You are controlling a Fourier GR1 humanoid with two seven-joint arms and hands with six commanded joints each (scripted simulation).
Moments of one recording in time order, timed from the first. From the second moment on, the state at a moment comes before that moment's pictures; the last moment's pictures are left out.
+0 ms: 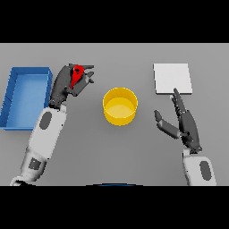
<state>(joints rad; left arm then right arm) -0.54 0.08 -0.07 -1.15 -0.33 0.11 -0.01 0.02 -0.07 0.08 -1.61 0.15 0.00 -0.06</state>
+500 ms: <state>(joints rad) -0.71 0.23 -0.34 -1.10 -0.60 0.01 0.11 0.03 -0.07 0.08 -1.63 0.16 0.00 -0.05</state>
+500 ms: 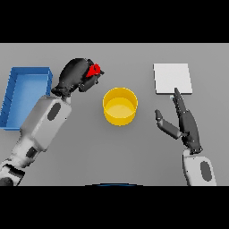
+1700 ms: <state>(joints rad) -1.17 0.28 -0.95 -0.87 -1.01 -0.42 0.07 0.04 -0.05 0.06 -1.63 0.11 0.01 -0.03</state>
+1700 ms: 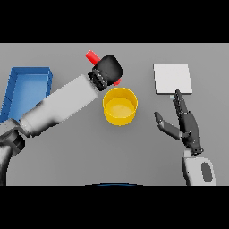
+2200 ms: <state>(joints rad) -1.26 0.23 -1.16 -0.81 -1.11 -0.47 0.02 0.04 -0.05 0.06 -1.63 0.13 0.00 -0.03</state>
